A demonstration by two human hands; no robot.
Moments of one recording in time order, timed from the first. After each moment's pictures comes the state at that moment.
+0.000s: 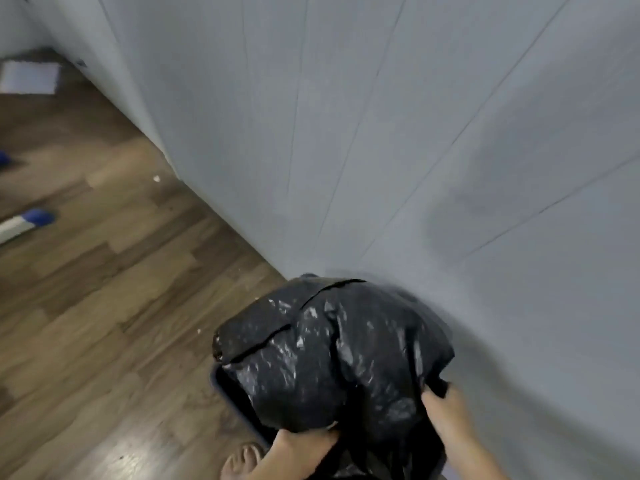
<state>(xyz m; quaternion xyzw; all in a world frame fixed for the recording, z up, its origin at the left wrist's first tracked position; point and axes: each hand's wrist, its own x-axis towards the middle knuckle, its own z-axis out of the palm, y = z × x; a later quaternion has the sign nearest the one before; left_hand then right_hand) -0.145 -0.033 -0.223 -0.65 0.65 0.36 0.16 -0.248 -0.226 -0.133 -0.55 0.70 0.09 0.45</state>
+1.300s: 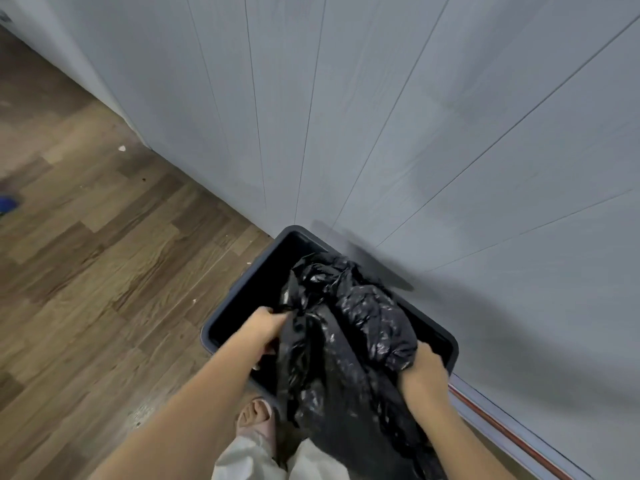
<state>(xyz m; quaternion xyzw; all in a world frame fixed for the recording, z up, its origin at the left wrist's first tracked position) -0.068 -0.078 -0.191 -0.73 -0.15 0.57 -0.35 -0.244 -0.174 -0.135 -0.70 0.63 0.20 0.27</state>
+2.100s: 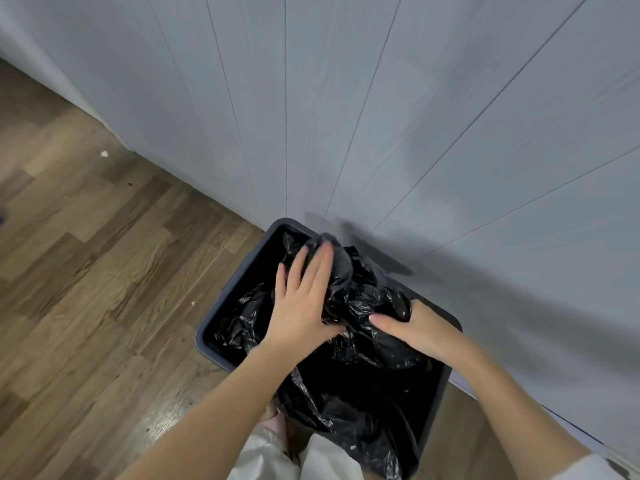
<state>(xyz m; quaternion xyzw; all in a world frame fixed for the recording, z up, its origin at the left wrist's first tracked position) -0.098 -0.099 -0.158 -0.80 0.51 0.26 -0.17 -0.234 -0.216 -0.106 -0.70 0.46 0.22 0.50</state>
